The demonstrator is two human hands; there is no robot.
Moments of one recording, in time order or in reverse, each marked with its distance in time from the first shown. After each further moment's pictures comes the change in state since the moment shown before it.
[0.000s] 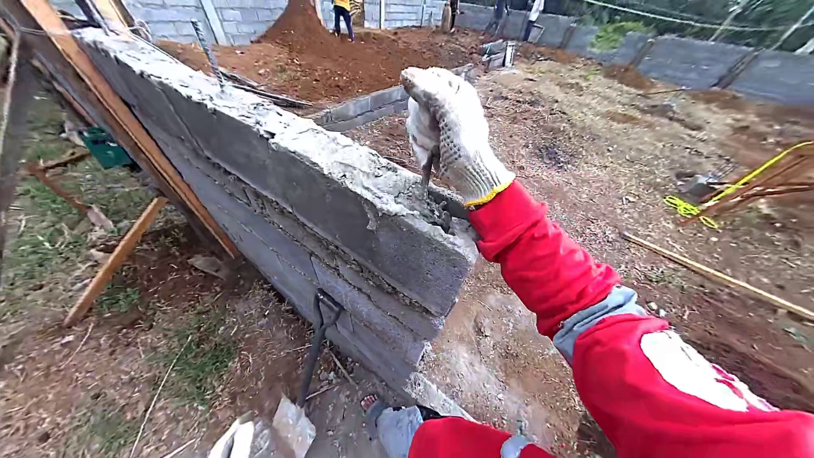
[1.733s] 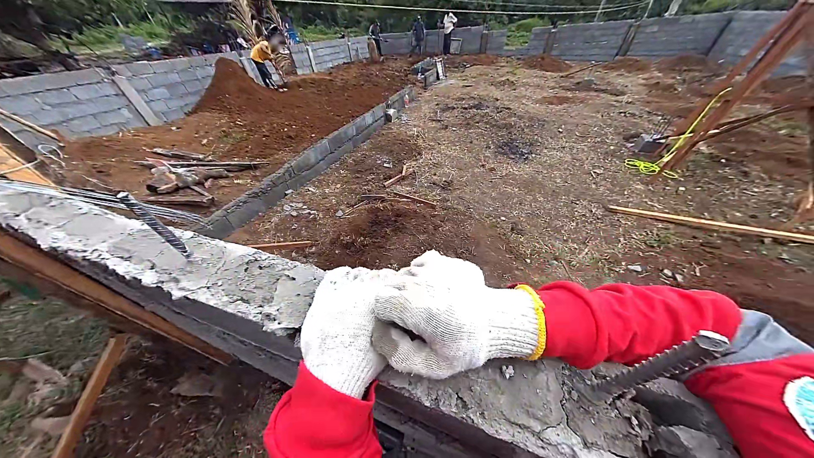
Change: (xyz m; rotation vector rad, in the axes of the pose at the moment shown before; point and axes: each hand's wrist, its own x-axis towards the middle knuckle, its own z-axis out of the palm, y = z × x) left_hand 0.236 0.420 0.148 0.415 -0.355 1.425; right_hand 0.088 0.097 0.046 -1.208 -0.517 -0.303
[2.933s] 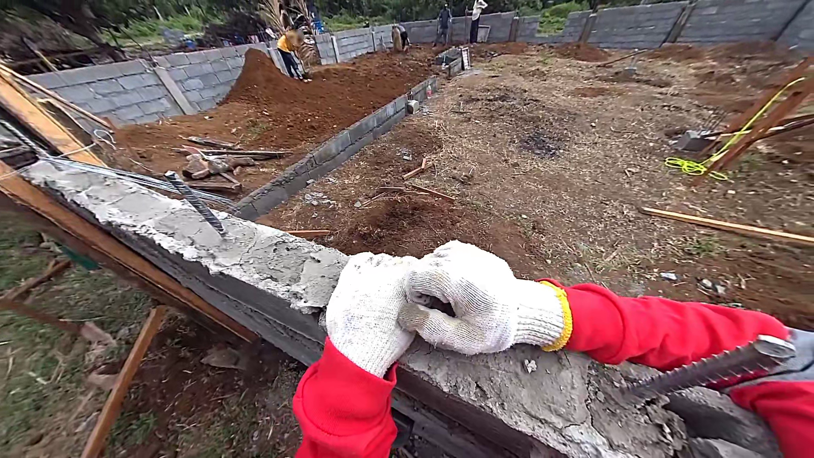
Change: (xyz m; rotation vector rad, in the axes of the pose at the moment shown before) left_hand 0.006 0.002 -0.001 0.107 -0.098 -0.024; right_hand -0.006 0.014 0.003 0.132 0.072 0.012
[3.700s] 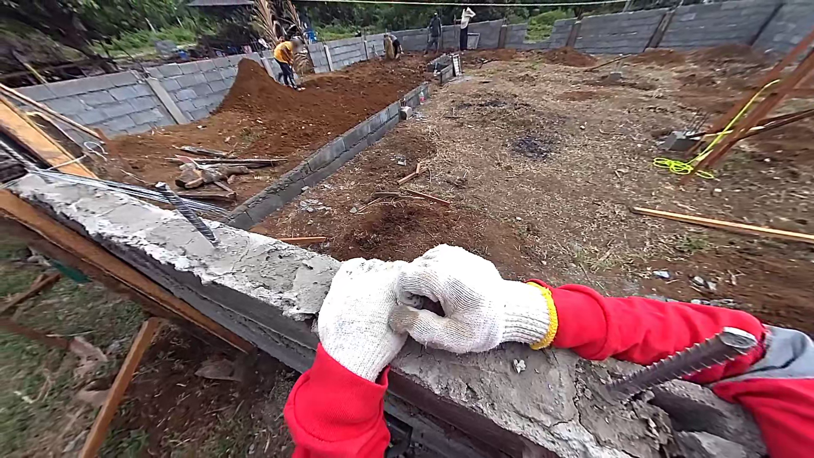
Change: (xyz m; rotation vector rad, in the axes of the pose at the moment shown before) left_hand 0.000 0.000 -0.001 -0.021 0.047 0.054; right_hand 0.000 0.002 0.002 0.043 0.014 0.027
